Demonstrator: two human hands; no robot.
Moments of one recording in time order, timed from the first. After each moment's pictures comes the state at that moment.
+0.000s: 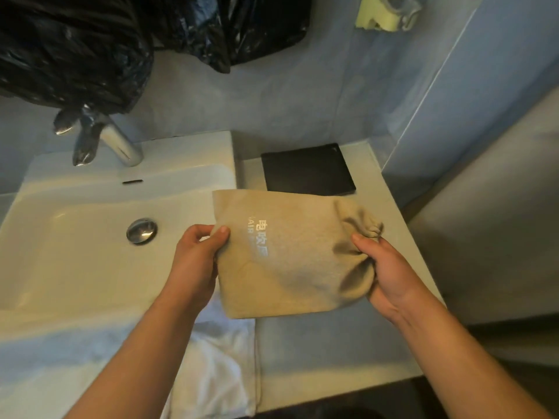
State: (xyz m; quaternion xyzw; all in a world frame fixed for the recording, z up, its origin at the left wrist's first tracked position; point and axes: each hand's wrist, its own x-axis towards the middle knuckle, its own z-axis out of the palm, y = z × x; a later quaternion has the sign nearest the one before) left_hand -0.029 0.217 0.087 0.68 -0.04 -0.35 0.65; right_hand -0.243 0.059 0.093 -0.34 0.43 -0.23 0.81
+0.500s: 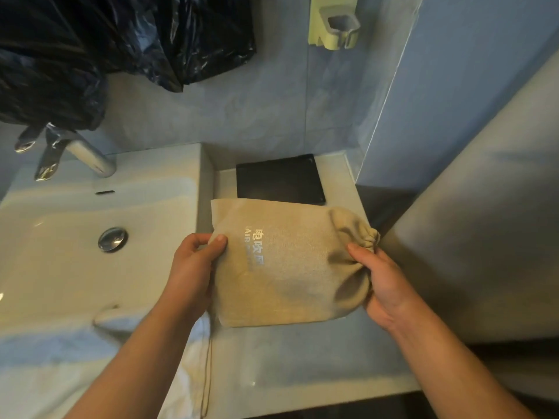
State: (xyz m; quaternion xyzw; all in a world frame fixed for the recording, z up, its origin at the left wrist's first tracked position) left_hand -0.106 0.145 0.098 0.72 -0.03 -0.33 0.61; right_hand -0.315 -0.024 0.092 -0.32 0.42 -0.21 0.82
